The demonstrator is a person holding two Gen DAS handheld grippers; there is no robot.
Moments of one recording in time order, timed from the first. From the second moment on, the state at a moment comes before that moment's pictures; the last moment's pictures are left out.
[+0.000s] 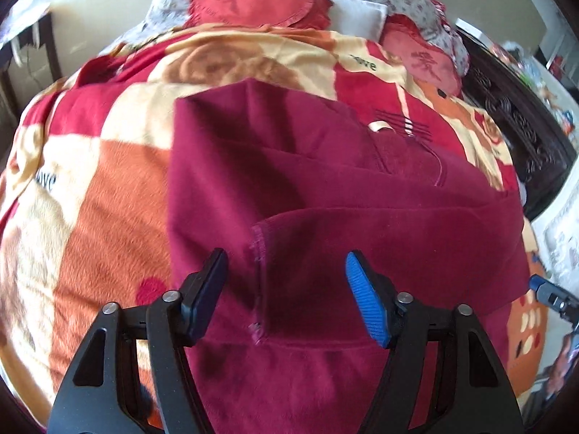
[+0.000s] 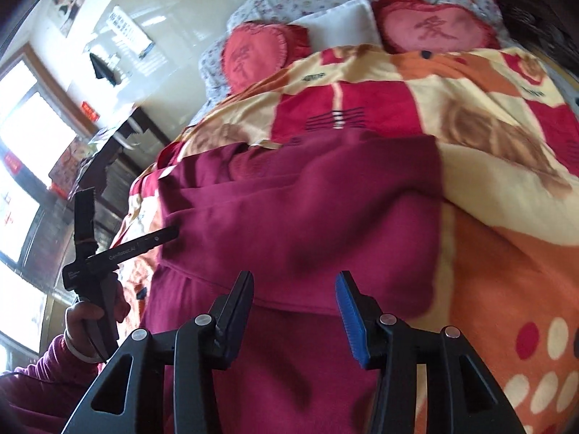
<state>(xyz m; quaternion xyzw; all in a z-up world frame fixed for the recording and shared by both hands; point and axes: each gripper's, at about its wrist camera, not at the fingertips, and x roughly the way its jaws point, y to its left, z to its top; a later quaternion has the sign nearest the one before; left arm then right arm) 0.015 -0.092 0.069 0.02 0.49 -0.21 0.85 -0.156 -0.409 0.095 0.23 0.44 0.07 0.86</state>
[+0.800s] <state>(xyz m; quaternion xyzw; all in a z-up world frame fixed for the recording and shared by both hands) 0.016 -0.075 0.076 -0.03 0.54 -0.25 0.80 -0.125 -0.410 0.102 0.23 0.42 0.05 0.88</state>
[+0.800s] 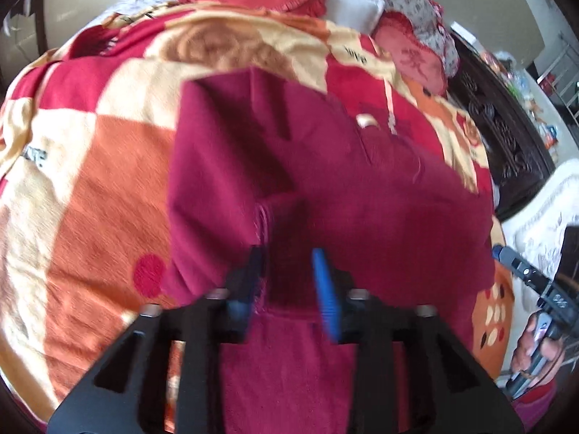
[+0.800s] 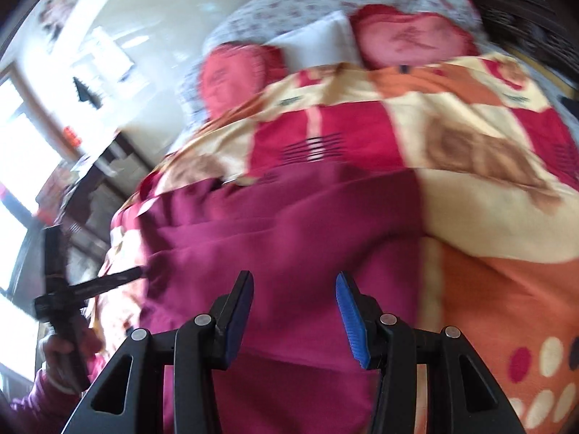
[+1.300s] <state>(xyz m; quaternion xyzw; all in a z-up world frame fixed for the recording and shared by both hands) 0.011 -0.085 0.089 0.00 0.49 -0.27 0.83 -0.117 -0.358 0.093 0.19 0.44 0.10 0.87</state>
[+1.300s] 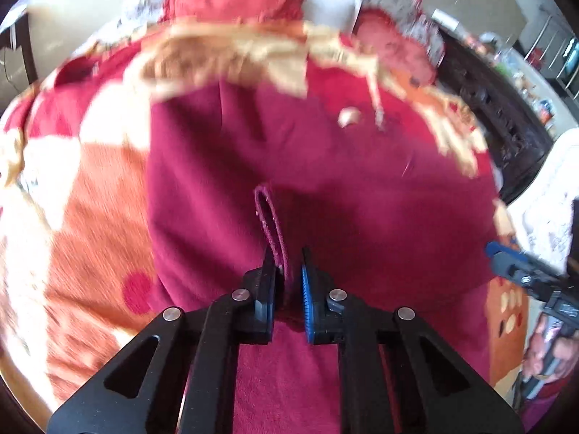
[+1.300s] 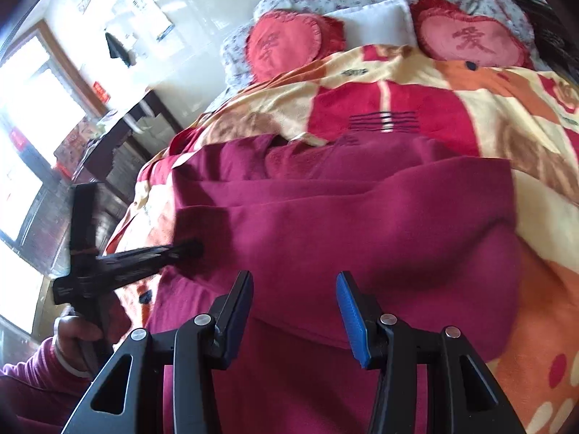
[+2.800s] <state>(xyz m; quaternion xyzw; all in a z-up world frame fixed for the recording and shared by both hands) 0.010 -0.099 0.052 0.08 0.52 -0.18 0.83 -0.147 -0.432 0.091 0.17 0.43 -0.06 0.89</state>
